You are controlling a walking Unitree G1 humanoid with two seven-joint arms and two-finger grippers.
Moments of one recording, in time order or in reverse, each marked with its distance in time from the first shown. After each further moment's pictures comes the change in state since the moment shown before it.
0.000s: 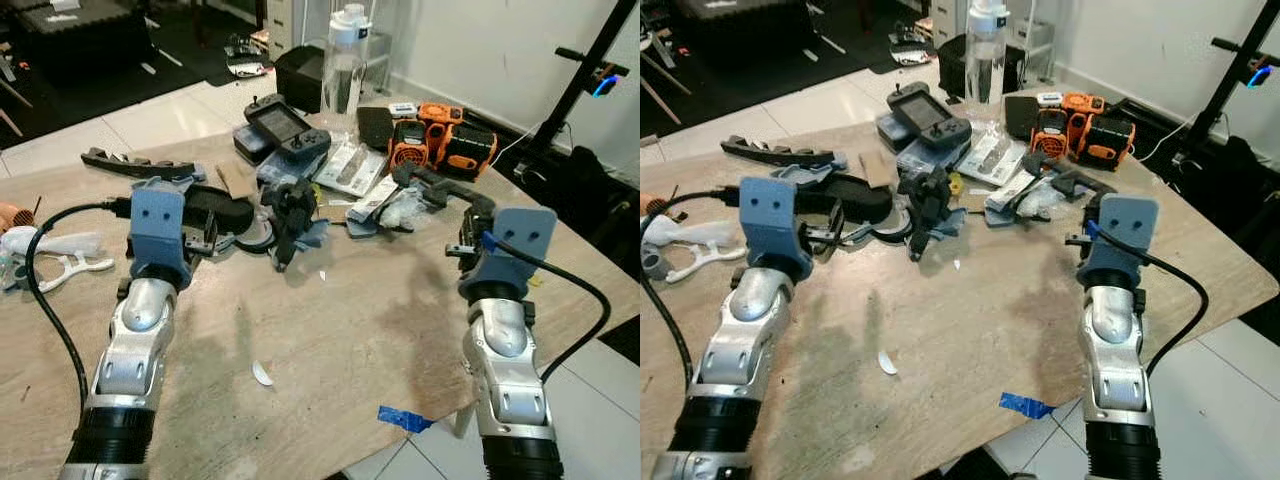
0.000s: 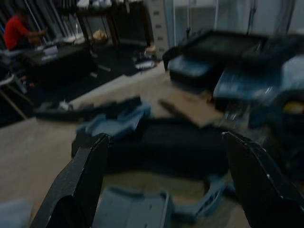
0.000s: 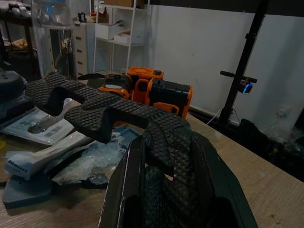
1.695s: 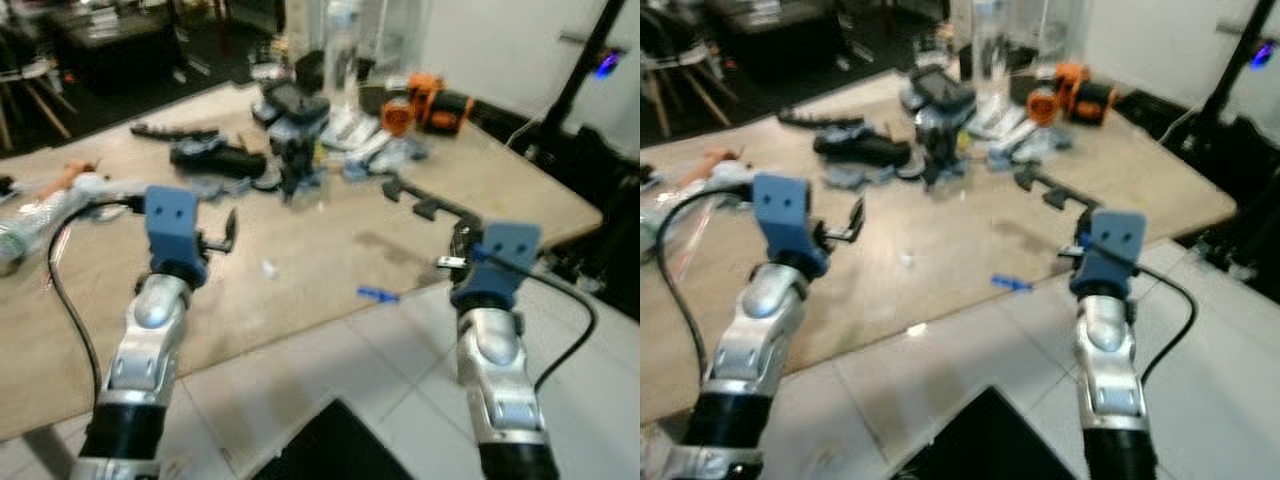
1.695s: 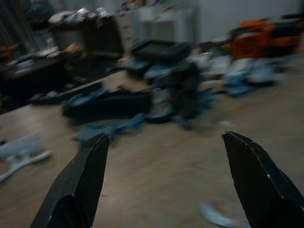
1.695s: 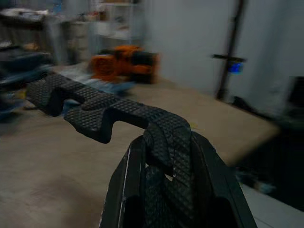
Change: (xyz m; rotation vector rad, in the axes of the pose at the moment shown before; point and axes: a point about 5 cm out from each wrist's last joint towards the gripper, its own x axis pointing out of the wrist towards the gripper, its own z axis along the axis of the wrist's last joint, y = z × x) left arm 0.002 -0.022 0.006 -0.063 -0.029 -0.157; right arm -0.006 -0.002 -0.013 0.012 0.034 -0.013
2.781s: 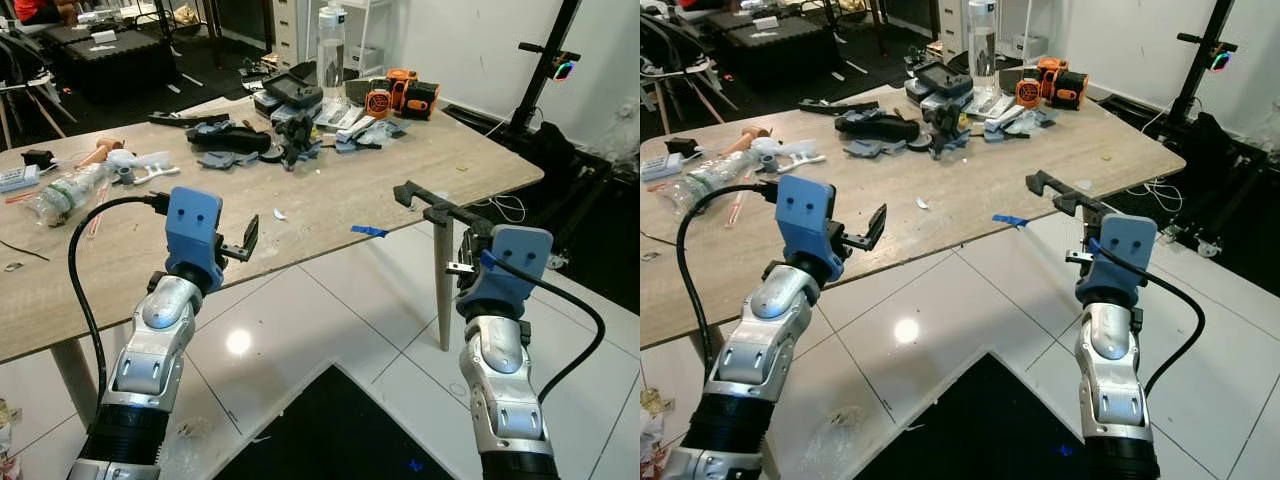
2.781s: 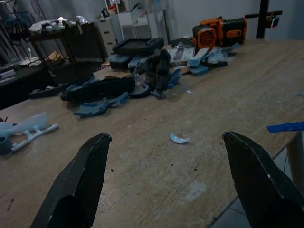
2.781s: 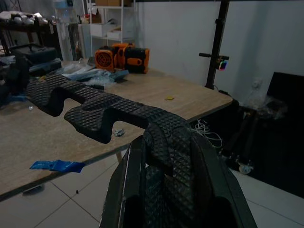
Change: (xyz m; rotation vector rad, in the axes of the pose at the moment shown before) left arm -0.003 -0.008 -0.003 0.030 0.012 -0.090; right arm -0.006 0.001 -0.005 0.007 0.017 -0.016
